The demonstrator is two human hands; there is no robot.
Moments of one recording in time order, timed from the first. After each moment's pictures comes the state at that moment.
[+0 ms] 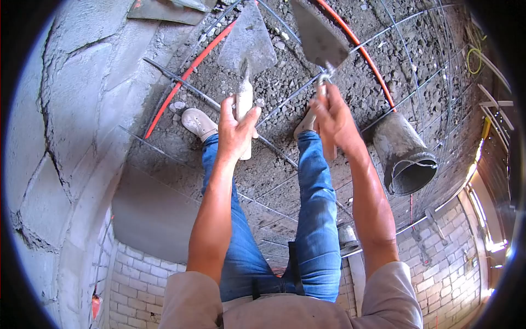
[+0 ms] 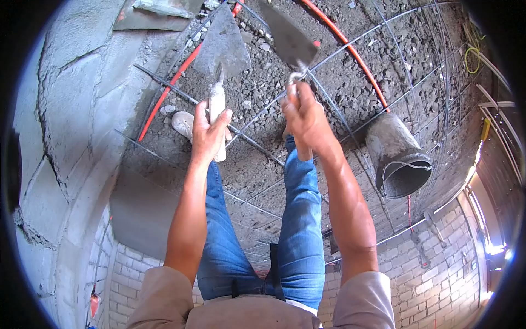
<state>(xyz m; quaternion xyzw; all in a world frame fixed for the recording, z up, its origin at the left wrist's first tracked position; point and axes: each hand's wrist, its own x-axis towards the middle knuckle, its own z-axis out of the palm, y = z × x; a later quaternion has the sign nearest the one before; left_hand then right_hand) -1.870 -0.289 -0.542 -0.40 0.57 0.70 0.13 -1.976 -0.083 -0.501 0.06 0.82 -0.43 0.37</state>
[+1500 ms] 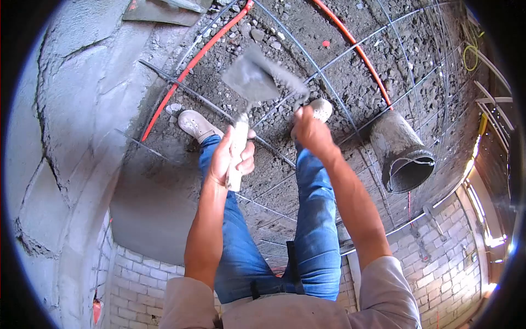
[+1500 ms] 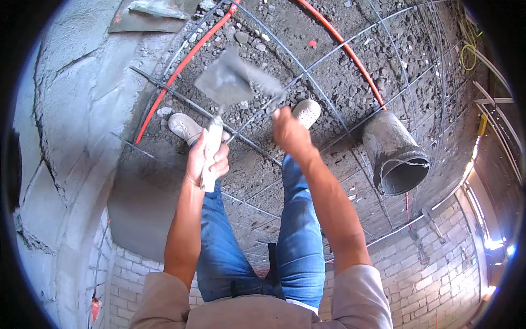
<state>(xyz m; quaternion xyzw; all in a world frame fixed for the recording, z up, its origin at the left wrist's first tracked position) -1.814 -0.311 -0.528 -0.41 0.04 0.87 0.29 -1.908 -0.074 -0.570 0.02 0.87 -0.21 0.45</state>
